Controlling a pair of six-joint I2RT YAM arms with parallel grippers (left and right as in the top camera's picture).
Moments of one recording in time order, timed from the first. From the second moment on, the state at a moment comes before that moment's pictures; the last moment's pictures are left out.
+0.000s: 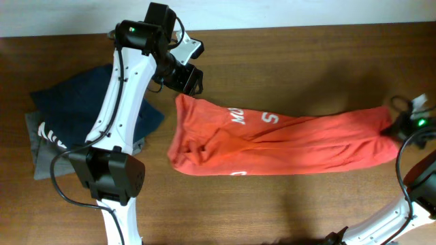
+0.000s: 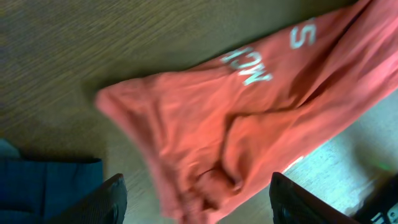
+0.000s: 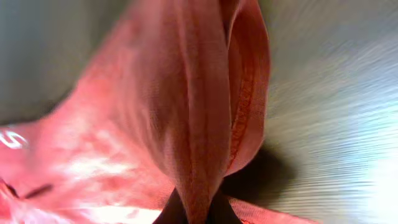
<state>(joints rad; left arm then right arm) -0.25 2.14 2.26 -1.46 0.30 0.25 -0.78 2.11 1.66 -1.16 -0.44 -0.27</state>
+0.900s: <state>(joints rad) -0.16 2.14 2.43 -1.53 0.23 0.20 -0.31 2.07 1.83 -1.46 -0.41 -0.21</state>
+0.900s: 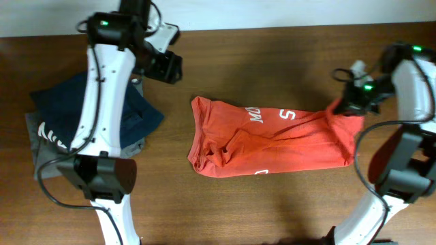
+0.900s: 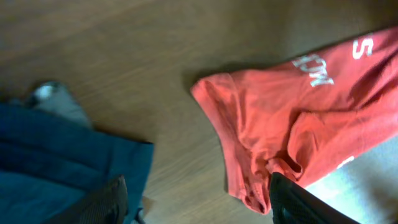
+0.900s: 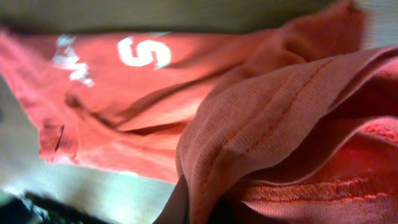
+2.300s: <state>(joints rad) -0.12 2.14 2.46 -1.54 0.22 0.19 0.03 2.05 1.52 -1.04 -0.31 0.06</state>
